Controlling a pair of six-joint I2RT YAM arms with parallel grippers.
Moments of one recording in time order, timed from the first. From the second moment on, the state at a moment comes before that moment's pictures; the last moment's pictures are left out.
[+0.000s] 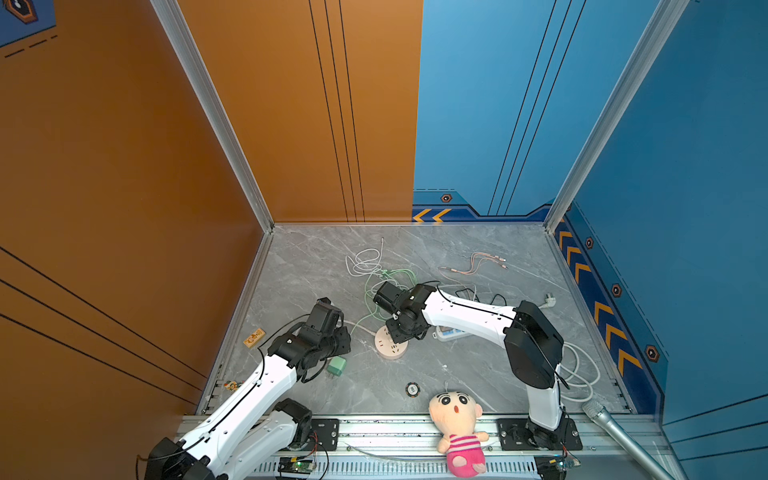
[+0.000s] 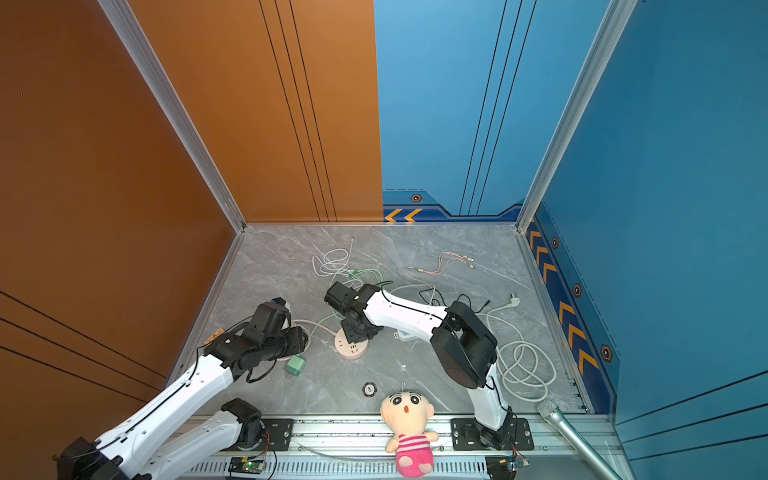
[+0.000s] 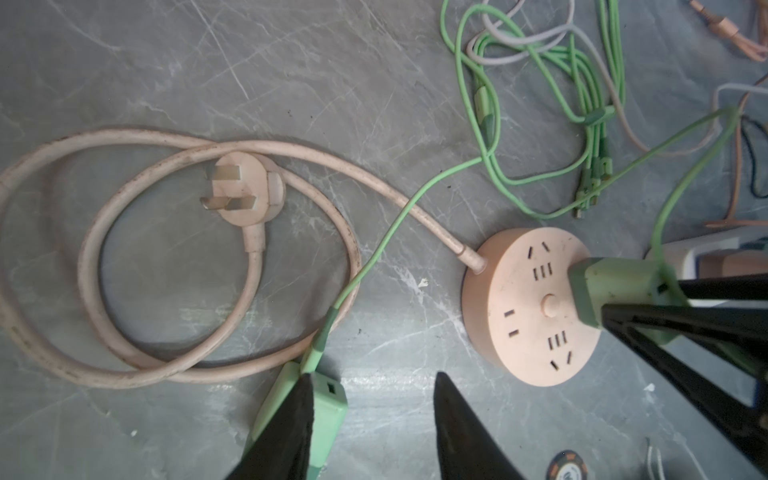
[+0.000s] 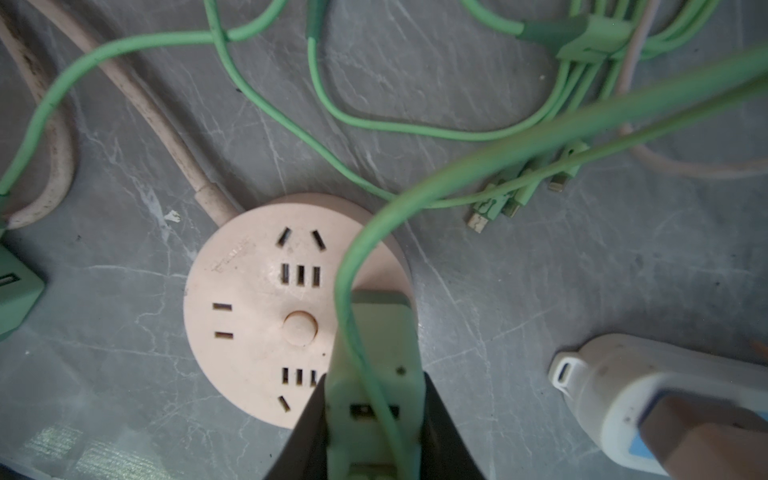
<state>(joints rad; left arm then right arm) -0.47 0.89 0.59 -0.72 -0.05 -0.64 0.97 1.99 1.55 -0.93 0.07 0.52</state>
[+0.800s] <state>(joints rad) -0.61 0.93 0.54 -0.89 -0.21 -0.83 0.96 1.97 1.51 -0.92 0.01 0.45</state>
